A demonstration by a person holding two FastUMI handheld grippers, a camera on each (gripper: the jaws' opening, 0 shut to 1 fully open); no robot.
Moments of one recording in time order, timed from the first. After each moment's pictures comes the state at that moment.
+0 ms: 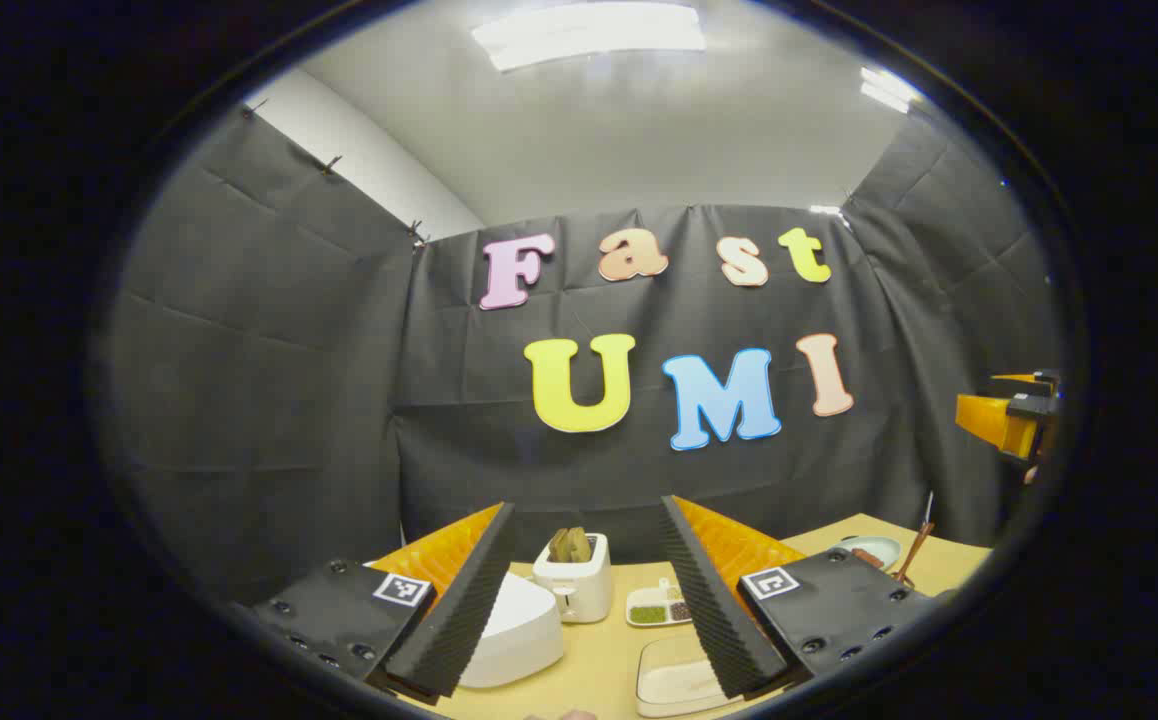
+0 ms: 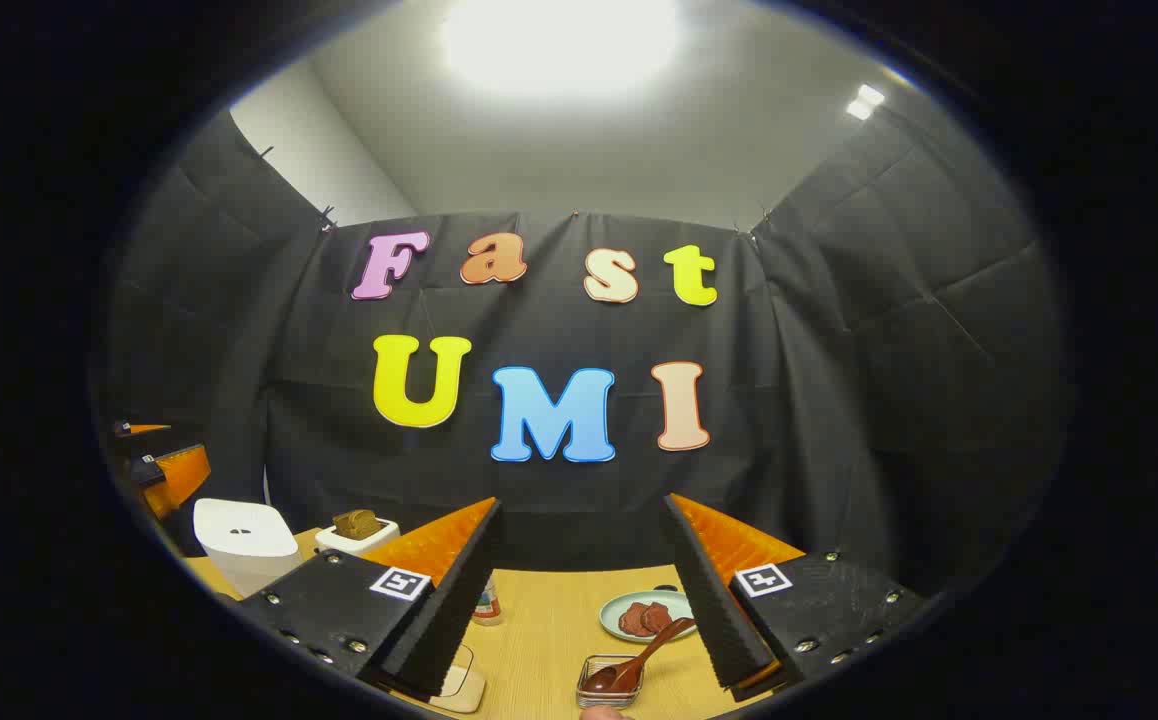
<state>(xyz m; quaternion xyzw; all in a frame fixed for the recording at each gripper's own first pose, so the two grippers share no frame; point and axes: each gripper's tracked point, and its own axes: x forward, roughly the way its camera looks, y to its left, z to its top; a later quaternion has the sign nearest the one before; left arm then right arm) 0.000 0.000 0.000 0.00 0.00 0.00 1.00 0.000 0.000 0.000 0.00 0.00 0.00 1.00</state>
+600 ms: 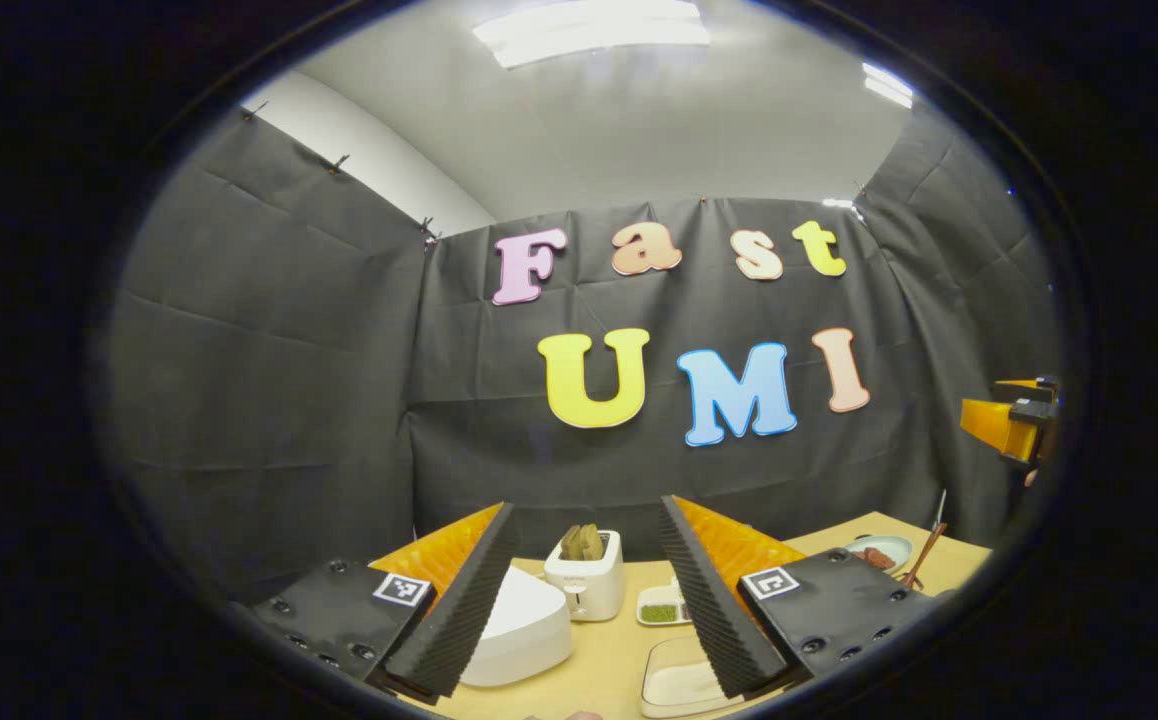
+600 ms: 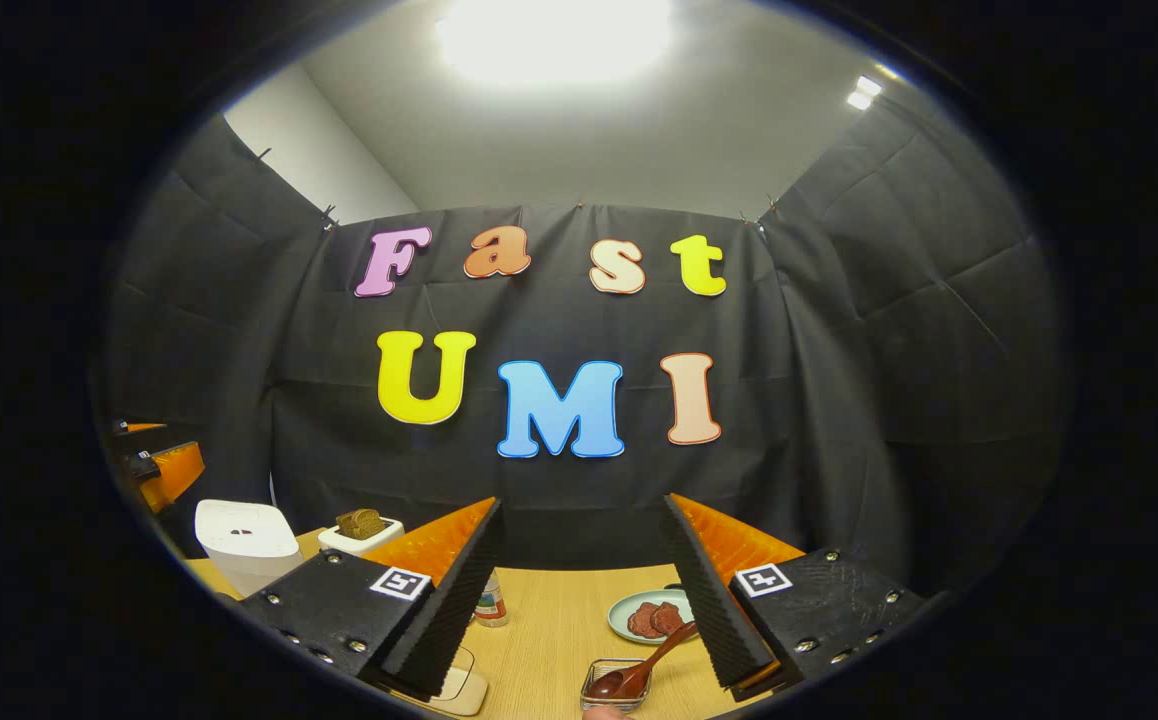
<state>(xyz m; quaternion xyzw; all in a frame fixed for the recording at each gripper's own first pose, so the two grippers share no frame) 0.010 0.007 0.000 0.01 0.01 0.02 1.00 0.019 -0.002 -0.007 0.01 0.01 0.01 1.00</state>
